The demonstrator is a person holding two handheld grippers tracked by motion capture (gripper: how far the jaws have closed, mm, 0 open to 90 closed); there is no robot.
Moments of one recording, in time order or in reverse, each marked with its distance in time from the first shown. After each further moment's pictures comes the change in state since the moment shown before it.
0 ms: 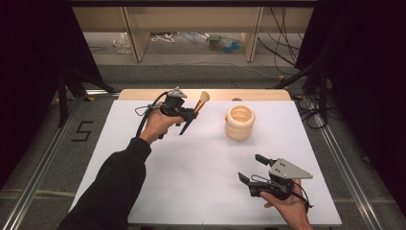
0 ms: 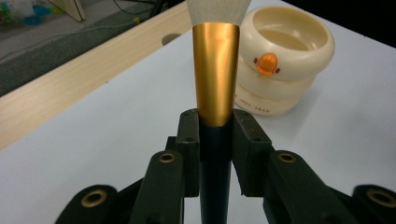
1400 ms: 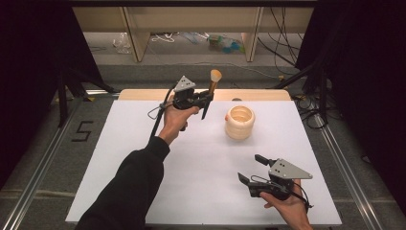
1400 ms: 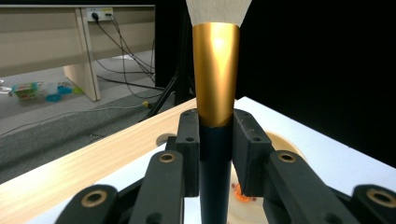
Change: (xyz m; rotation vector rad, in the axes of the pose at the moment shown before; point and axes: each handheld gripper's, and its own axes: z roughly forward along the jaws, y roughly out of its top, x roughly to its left) left arm -0.029 0.035 0.019 -0.355 0.016 -0.061; right arm 0.001 0.000 0.000 -0.005 0.004 -0.003
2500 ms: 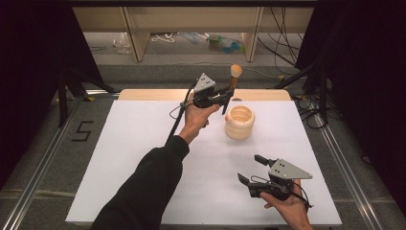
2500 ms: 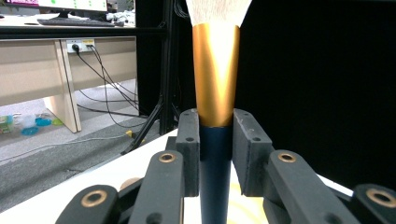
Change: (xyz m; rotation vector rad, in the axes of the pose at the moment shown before) left arm -0.035 0.010 0.044 -0.114 -0.051 0.012; right arm -0.001 0.000 0.001 -0.011 0.003 -0.022
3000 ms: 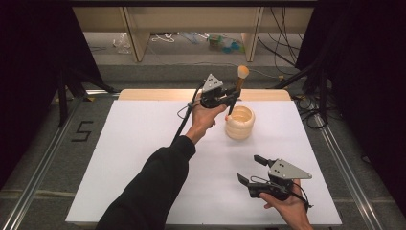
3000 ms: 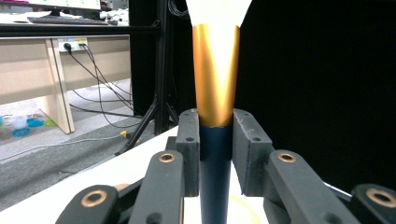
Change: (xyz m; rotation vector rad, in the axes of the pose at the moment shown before) left arm -0.010 -0.002 0.017 0.003 -0.015 0.003; right arm 0.001 0.000 0.000 0.005 0.009 0.000
